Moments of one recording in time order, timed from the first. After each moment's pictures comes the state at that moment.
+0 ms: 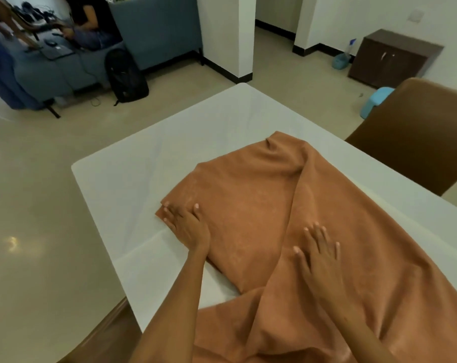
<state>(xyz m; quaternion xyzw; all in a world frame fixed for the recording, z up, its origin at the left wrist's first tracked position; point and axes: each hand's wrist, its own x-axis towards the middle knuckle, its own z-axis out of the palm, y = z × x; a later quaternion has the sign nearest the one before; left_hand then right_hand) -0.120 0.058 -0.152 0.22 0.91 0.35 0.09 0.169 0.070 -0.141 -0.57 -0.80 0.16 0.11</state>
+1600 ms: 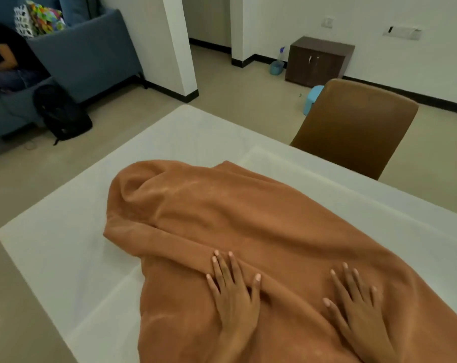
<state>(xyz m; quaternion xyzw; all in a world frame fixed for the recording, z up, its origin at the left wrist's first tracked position) 0.041 0.040 -0.140 0.56 0.80 0.21 0.05 0.298 0.035 -0.154 -0.68 -0.72 0.14 0.01</state>
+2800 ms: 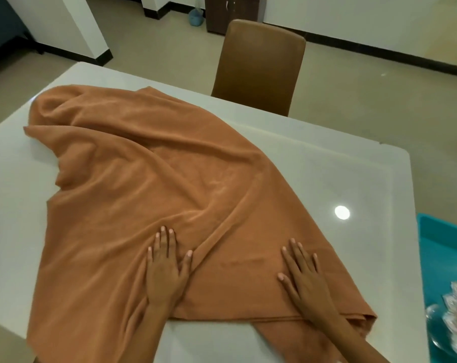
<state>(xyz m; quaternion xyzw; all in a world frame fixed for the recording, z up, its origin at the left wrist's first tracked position) 0.053 -0.067 -0.177 0.69 0.71 0.08 0.14 0.379 -0.130 -0.168 -0.69 -0.71 0.14 0.02</state>
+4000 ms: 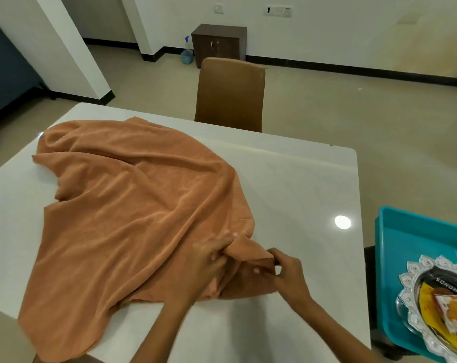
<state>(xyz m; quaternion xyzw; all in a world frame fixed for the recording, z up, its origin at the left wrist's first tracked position) 0.208 -0.125 -0.034 0.79 0.43 0.32 0.29 0.416 -0.182 -0.073 -0.64 -0.57 0.35 0.38</state>
